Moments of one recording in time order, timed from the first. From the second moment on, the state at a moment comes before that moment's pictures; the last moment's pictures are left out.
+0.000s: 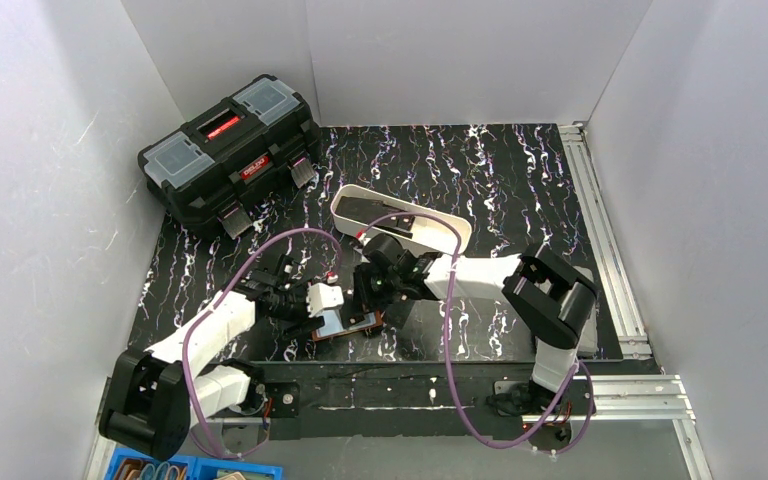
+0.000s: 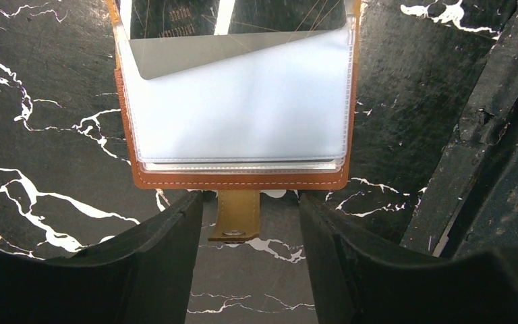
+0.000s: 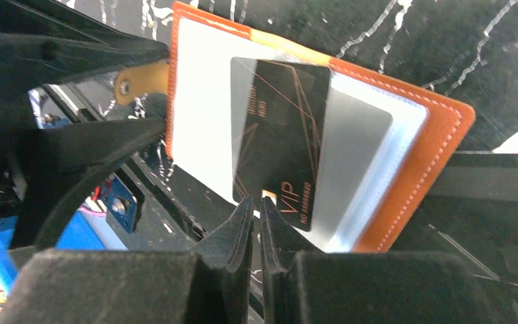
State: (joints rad) left arm -0.35 1.08 0.50 -0.65 0.42 0.95; right arm 1.01 1.81 1.05 -0.07 -0.30 0.73
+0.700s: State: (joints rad) left arm -0.39 1.07 0.49 -0.65 0.40 0.84; right arm 1.03 1.77 0.96 -0.07 -0.26 0.70
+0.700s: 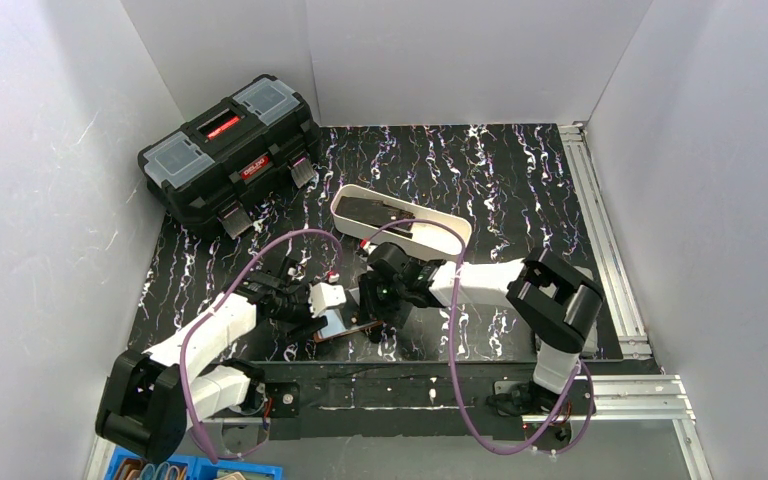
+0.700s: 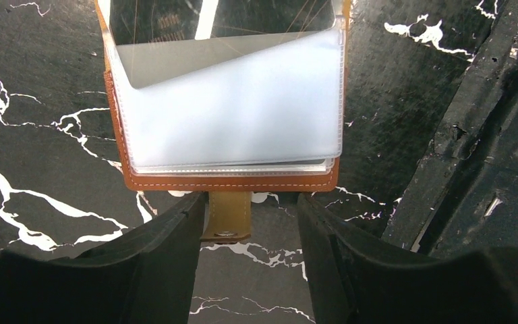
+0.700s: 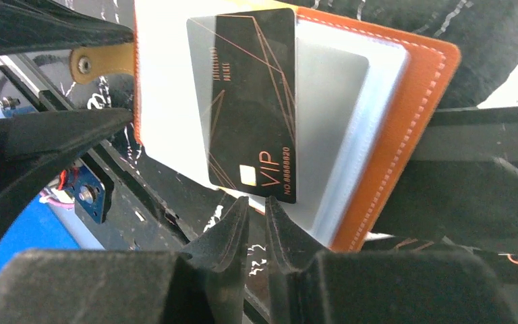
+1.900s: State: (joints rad) left arm -0.40 1.06 0.49 -0.68 0.39 0.82; right arm 0.95 1.76 1.00 -0.05 -0.28 0.68
